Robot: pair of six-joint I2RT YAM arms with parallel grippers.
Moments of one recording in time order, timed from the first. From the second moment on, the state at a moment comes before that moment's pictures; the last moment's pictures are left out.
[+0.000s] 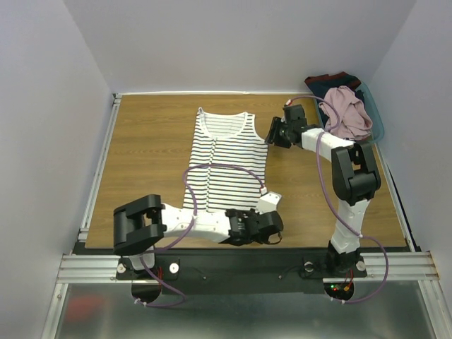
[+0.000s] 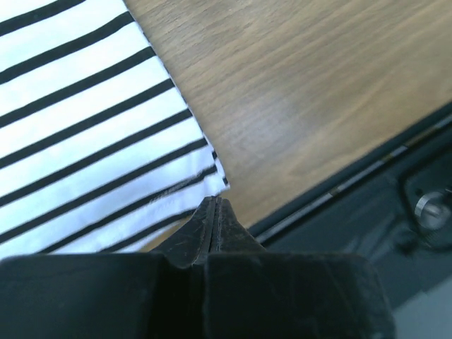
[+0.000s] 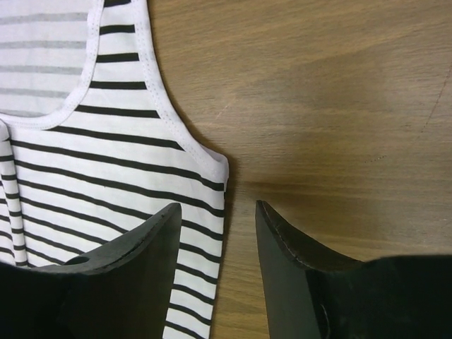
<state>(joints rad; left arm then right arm) -1.41 1.72 1.04 -0.28 -0.38 -0.84 0.27 1.99 1.39 -0.19 -0.11 0.49</state>
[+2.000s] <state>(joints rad) -1.43 1.84 1.13 -0.35 -0.42 -0.86 0.28 2.08 1.38 -0.06 -0.14 0.51</state>
